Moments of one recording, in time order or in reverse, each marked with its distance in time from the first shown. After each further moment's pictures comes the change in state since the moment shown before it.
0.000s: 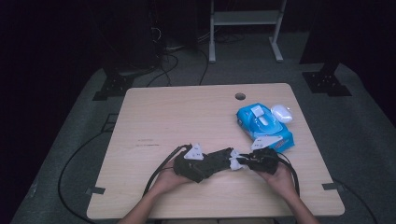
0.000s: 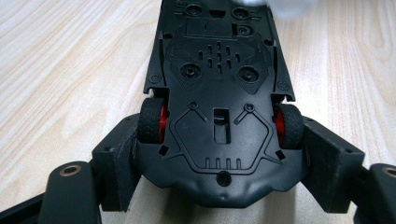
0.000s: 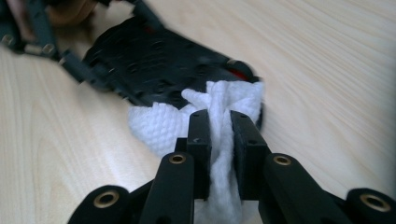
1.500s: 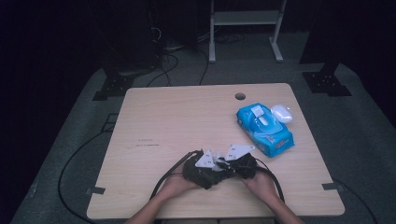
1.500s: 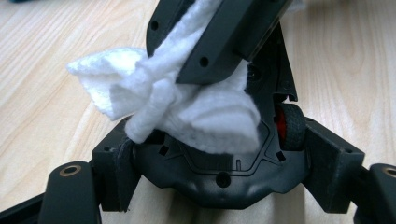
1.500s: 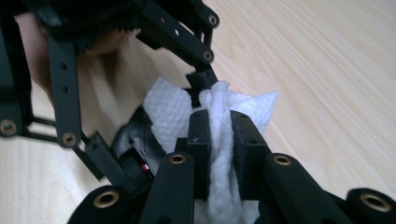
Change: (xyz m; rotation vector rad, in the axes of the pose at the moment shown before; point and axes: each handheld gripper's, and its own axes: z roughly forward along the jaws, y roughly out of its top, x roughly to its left) left arm -0.026 0.016 0.017 0.021 -0.008 0.090; right arm 0.058 0.030 0.037 -0.003 -0.056 -0.229
